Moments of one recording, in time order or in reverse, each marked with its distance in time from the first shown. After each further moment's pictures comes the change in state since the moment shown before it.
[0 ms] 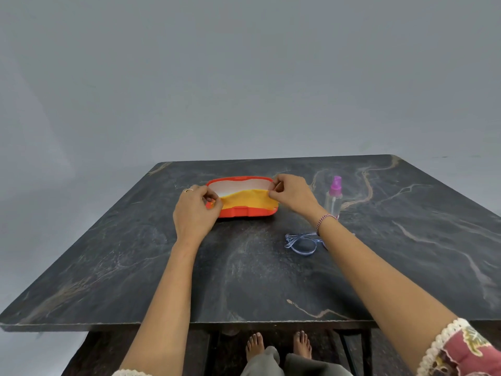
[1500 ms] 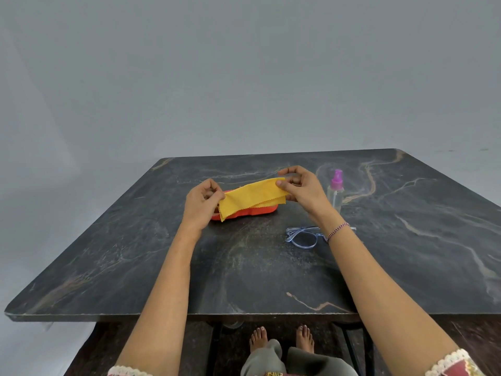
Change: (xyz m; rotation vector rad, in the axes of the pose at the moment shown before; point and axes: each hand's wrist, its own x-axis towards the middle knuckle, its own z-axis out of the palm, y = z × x) left_hand -0.004 0.011 -0.007 -0.611 -0.253 -0.201; right_hand -0.021 0.016 -0.006 0.674 0.035 0.043
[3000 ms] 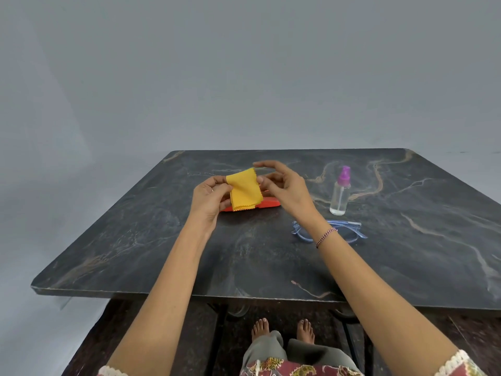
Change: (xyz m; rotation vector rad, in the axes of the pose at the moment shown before) left_hand -0.022 0.024 0.001 -0.489 0.060 -0.206; right_hand -0.032 -0.027 0.044 0.008 -0.149 -0.199
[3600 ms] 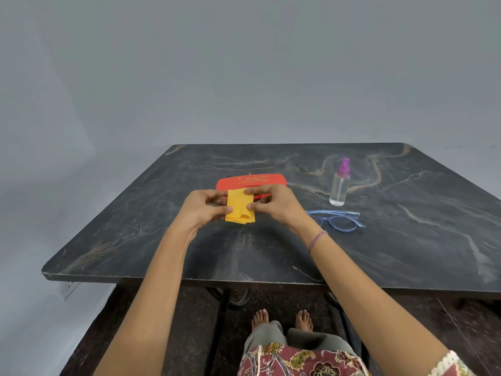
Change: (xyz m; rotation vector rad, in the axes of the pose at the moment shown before) left_hand -0.022 0.000 -0.039 0.454 -0.164 -0.105; right_hand -0.023 0.002 0.023 -0.289 -0.145 0.248
